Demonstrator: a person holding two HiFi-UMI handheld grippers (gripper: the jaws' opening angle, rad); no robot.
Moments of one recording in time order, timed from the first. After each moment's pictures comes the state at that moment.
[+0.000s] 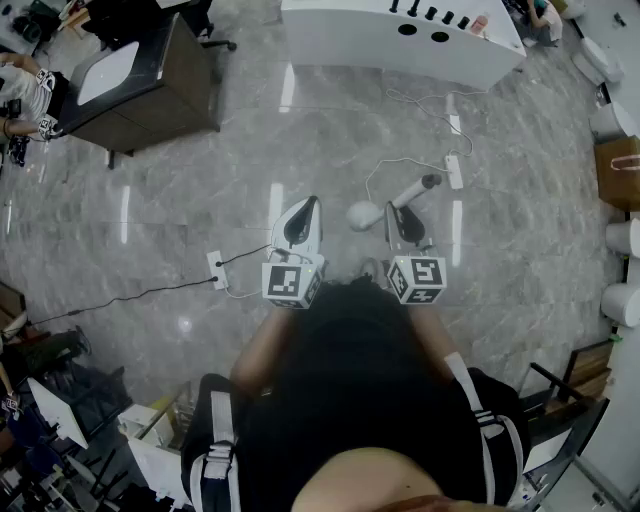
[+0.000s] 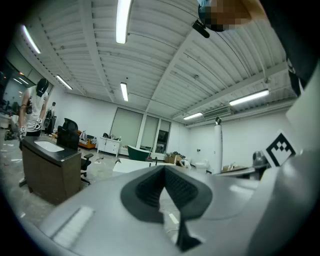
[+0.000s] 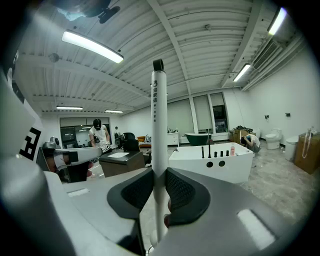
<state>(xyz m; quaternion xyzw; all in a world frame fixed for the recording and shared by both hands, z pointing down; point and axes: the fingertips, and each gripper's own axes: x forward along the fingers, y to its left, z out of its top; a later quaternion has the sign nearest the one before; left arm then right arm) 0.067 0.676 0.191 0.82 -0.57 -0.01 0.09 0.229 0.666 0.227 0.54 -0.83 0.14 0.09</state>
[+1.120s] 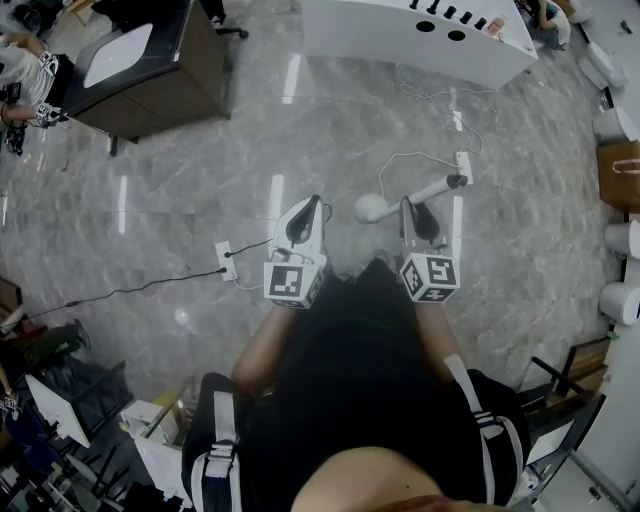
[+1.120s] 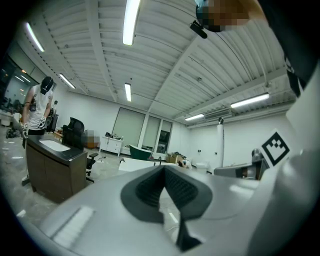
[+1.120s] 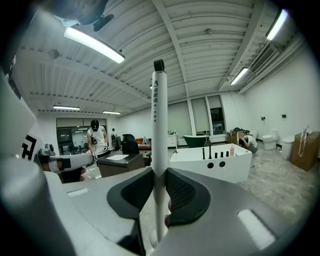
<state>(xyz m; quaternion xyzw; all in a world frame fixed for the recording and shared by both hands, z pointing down) -0.031 0.698 0.198 0.81 -0.57 -0.01 0.10 0.158 0.678 0.221 0.56 -0.82 0.13 0.08</state>
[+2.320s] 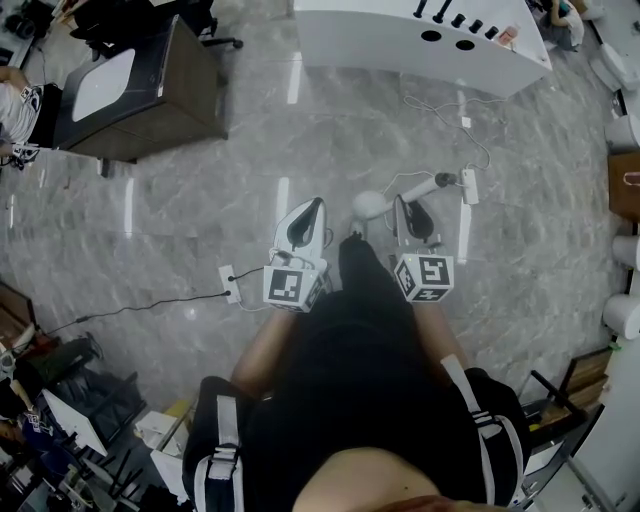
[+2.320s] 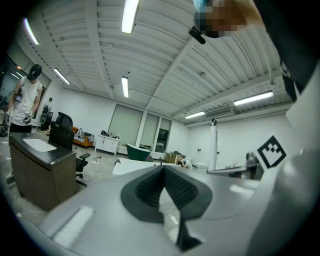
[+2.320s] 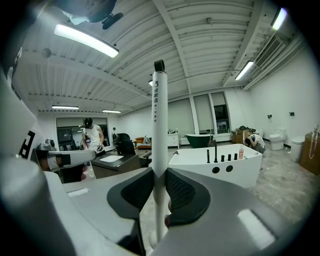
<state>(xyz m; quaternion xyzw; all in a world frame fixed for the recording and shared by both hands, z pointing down) -0.004 0.512 0.206 0.83 -0.56 -0.01 0.10 0.161 0.488 0.239 0.54 -0.83 0.13 0.09</state>
